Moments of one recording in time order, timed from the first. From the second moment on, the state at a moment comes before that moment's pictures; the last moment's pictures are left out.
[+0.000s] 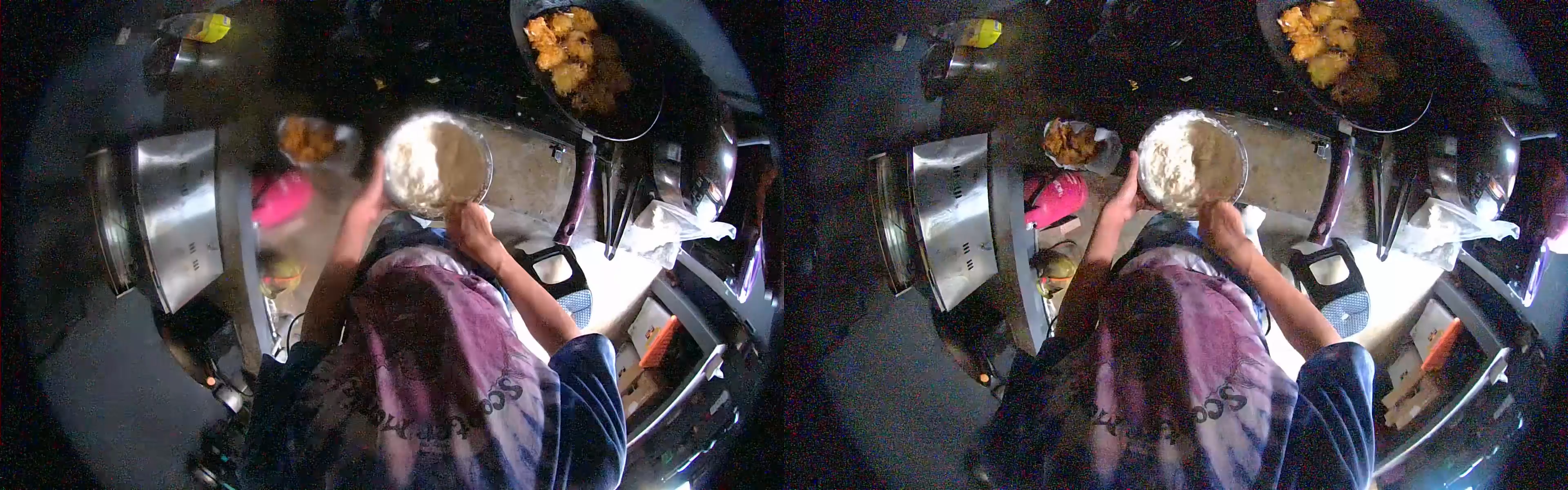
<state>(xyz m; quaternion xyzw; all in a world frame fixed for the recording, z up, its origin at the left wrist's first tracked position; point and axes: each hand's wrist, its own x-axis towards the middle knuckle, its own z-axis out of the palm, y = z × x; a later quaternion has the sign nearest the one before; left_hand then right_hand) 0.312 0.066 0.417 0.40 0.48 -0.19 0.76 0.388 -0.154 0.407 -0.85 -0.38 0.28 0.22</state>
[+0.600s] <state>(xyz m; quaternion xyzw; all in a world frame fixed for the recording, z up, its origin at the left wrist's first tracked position) 0.305 0.070 0.400 0.38 0.46 -0.19 0.78 0.408 -0.168 0.430 -0.87 -0.34 0.23 0.27</state>
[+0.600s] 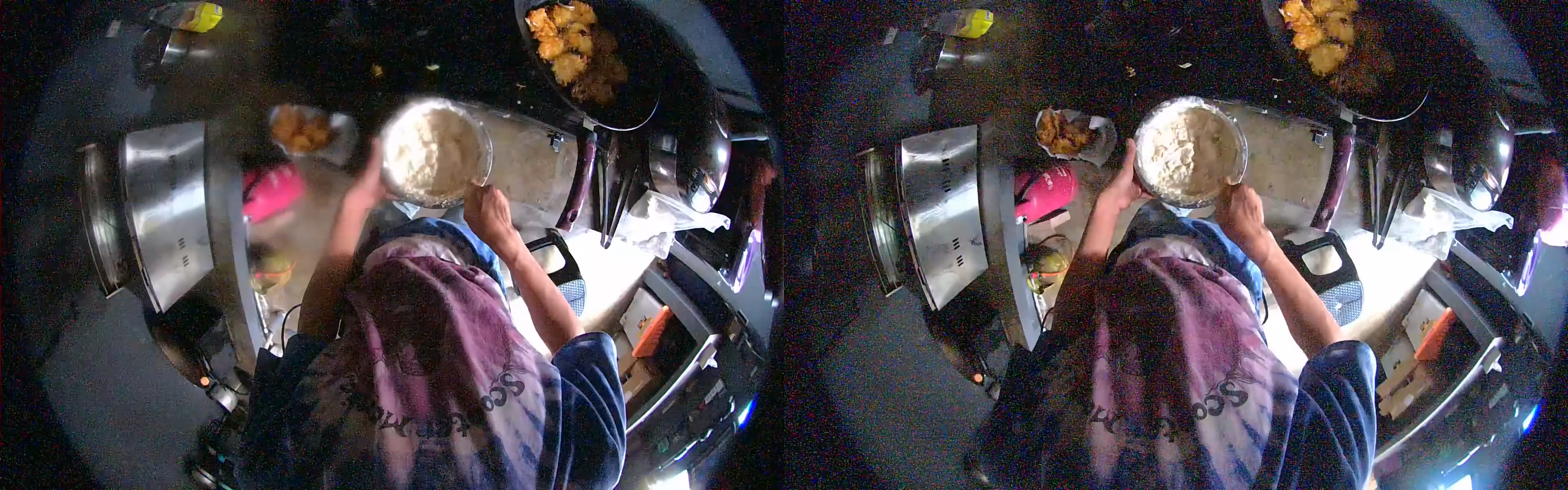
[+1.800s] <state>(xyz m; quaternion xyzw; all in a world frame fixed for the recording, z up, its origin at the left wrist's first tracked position) 0.296 0.100 0.373 0.32 0.29 -0.27 0.86 0.381 -0.120 0.488 -0.93 -0.15 0.18 0.30</state>
